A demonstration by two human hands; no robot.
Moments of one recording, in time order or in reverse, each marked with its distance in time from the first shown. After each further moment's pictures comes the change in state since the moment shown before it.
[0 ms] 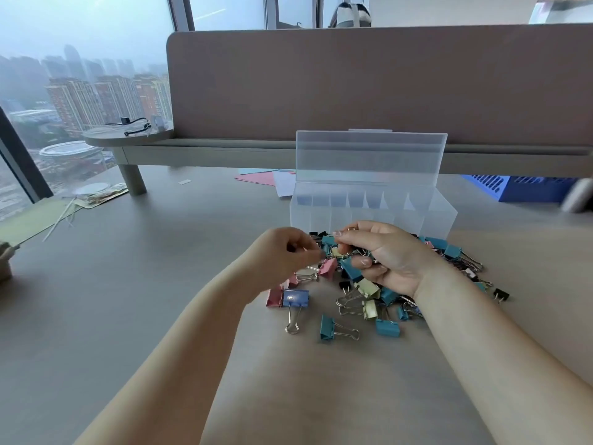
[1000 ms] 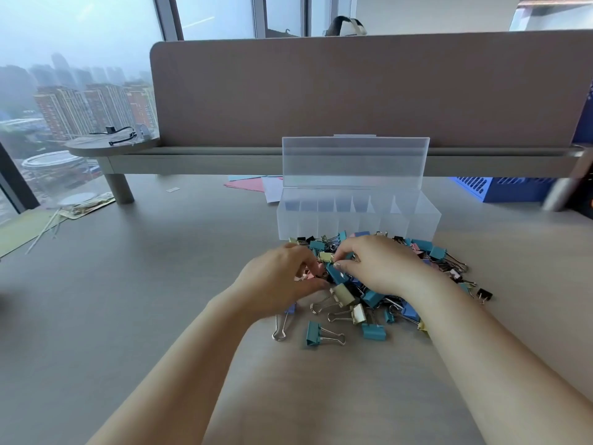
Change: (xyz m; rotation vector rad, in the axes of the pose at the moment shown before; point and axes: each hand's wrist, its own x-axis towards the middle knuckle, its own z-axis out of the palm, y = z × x) left_hand 0.000 -0.005 0.018 0.584 -0.003 0.304; right_hand 0.000 0.005 -0.018 -1.402 0.124 -0.229
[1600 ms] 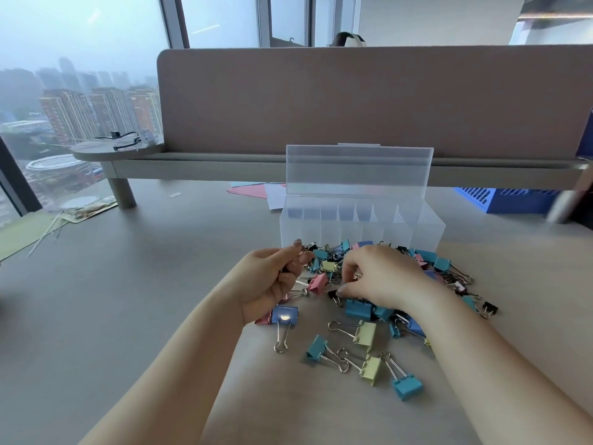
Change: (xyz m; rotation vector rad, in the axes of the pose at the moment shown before) left_hand 0.008 -0.008 -0.008 -1.685 -0.039 -0.528; right_hand -0.004 -0.007 -0.004 -0.075 0.019 0.003
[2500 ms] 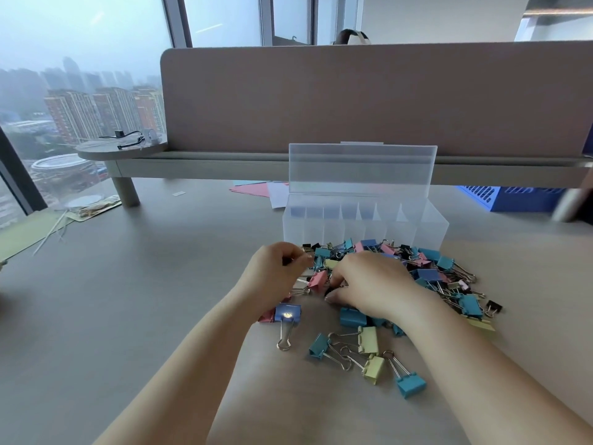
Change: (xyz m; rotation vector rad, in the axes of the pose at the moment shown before) left_hand 0.006 -0.010 -0.002 1.115 0.272 0.386; right_hand 0.000 -0.018 0.011 -0.111 0.019 -0.085
